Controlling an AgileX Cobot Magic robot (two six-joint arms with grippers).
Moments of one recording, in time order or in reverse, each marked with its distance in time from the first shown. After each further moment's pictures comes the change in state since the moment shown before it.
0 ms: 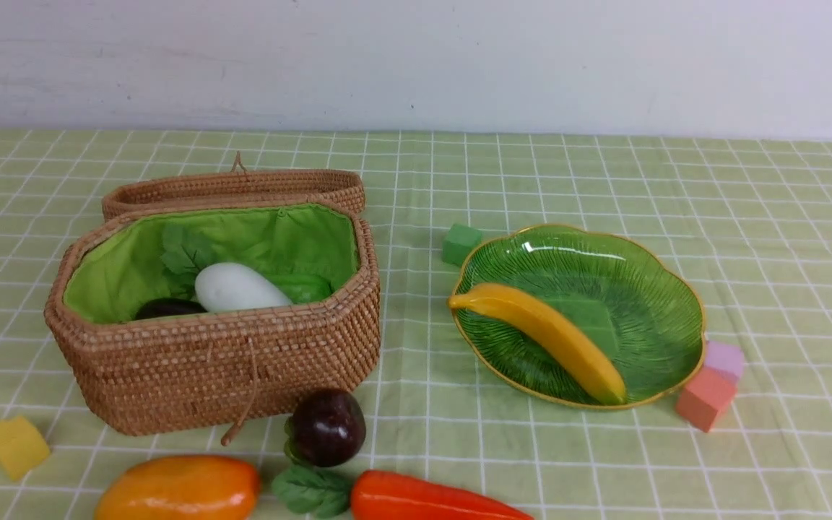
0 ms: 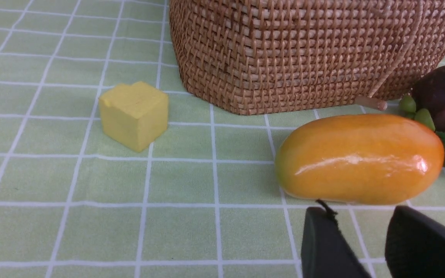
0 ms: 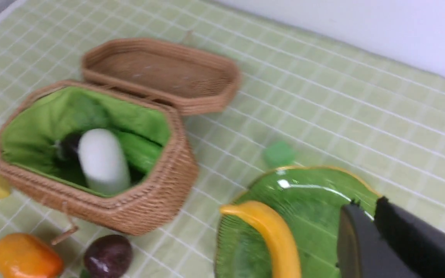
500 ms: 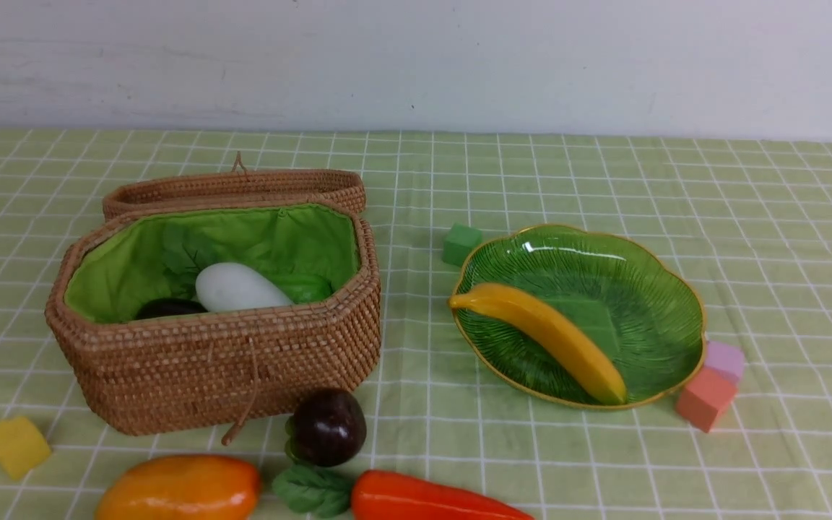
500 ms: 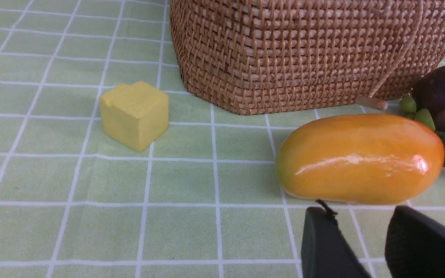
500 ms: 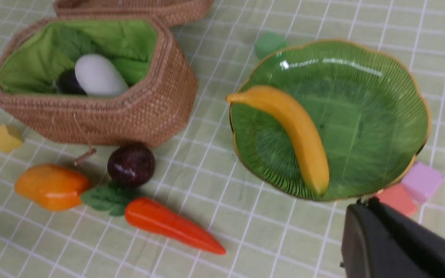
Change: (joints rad) right arm -0.049 -0.517 0.713 0.040 -0.084 0.054; left arm 0.000 0.000 0.000 0.000 0.000 0.000
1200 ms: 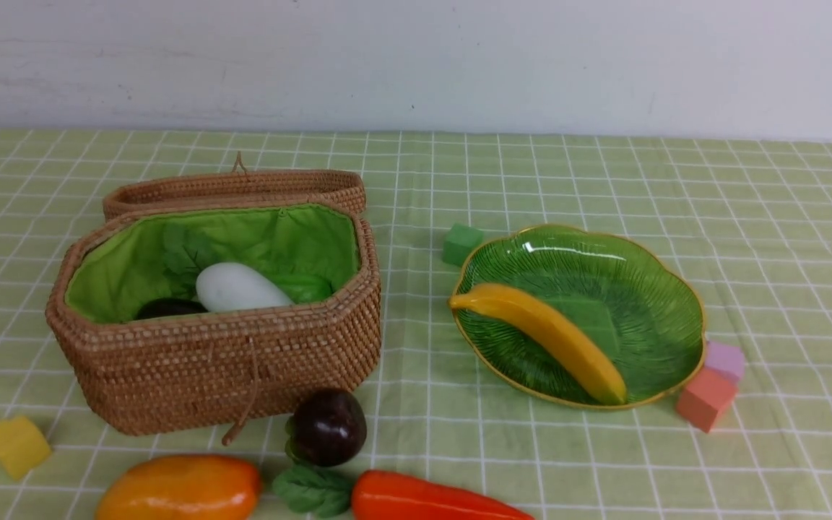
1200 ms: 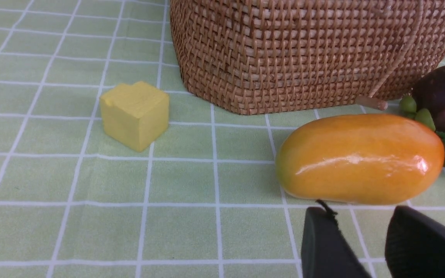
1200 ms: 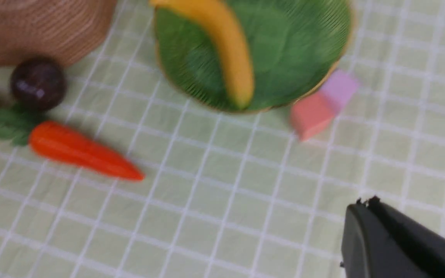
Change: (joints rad) right arm -0.067 -0.229 0.123 -0.222 0.023 -0.015; left arm 0.000 0.000 0.000 0.000 0.000 0.000
